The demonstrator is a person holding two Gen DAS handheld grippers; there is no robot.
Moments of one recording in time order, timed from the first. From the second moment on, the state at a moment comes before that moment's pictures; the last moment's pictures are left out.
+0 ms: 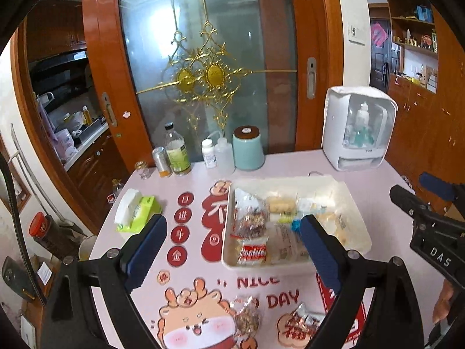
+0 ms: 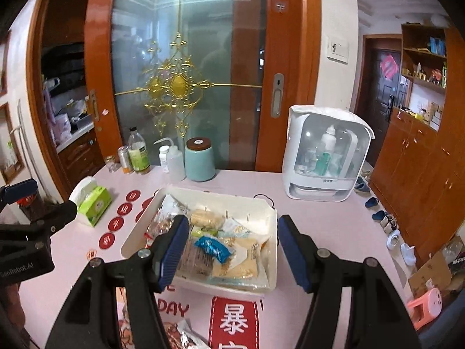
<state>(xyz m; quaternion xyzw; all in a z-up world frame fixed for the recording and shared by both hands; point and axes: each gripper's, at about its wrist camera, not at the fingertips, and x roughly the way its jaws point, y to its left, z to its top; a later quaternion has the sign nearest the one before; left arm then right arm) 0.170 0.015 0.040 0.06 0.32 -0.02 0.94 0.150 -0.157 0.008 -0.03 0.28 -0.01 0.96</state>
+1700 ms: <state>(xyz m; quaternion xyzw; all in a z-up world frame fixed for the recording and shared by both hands) 0.208 0.027 -0.248 0.03 0.59 -0.05 0.80 0.147 -0.106 -0.251 -0.09 0.53 0.11 0.84</state>
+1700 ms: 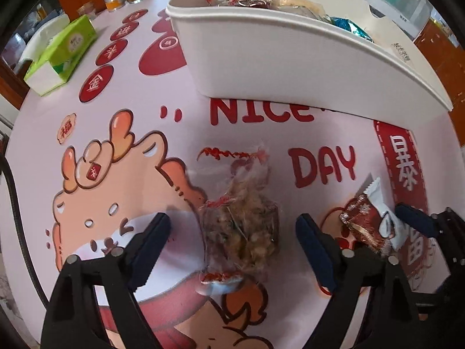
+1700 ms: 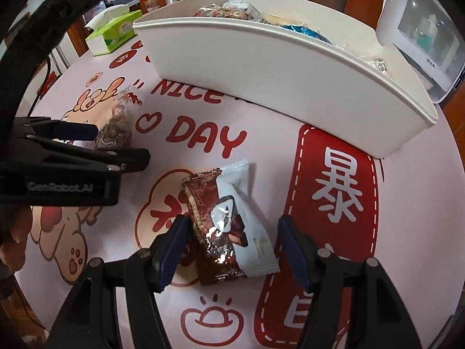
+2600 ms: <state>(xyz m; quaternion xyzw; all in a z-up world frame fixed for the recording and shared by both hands) 0.136 0.036 -0.231 -0.01 0.61 -0.06 0.79 0.096 -0.112 -0.236 -0.06 0.54 0.13 0.83</state>
